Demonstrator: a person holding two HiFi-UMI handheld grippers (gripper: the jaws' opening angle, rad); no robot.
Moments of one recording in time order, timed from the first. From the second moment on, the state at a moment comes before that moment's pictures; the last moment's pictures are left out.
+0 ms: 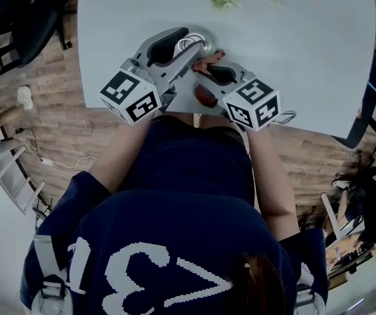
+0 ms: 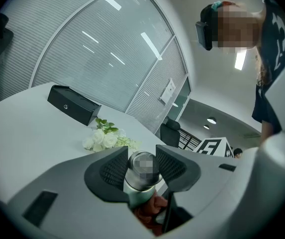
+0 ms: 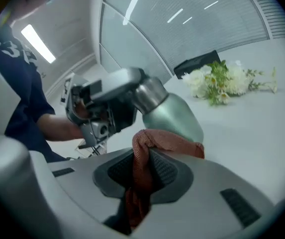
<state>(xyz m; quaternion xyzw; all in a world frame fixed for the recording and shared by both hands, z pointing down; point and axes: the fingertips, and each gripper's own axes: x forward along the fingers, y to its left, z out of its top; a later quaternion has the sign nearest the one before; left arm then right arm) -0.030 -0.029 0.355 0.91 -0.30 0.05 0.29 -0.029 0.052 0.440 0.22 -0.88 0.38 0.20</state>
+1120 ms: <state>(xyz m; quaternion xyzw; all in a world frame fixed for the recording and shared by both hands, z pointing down) -0.030 -0.029 0.356 0.91 -0.29 0.04 0.29 -0.073 0.049 0.439 0.24 -0.87 0.39 0.17</state>
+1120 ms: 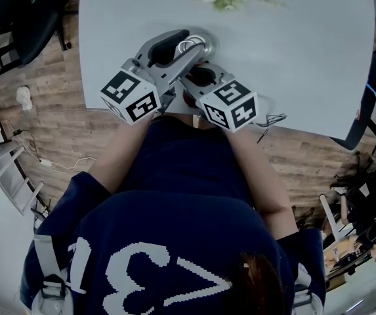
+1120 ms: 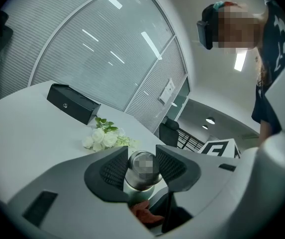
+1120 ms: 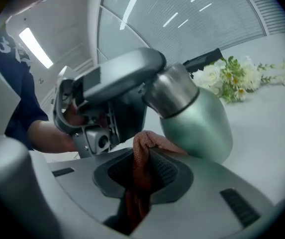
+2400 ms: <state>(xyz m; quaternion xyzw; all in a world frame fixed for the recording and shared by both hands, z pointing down) -0.036 -0.035 0.357 0.91 -0.29 0.03 0.31 0.023 -0.024 0.371 0.34 -0.88 0.32 0.09</state>
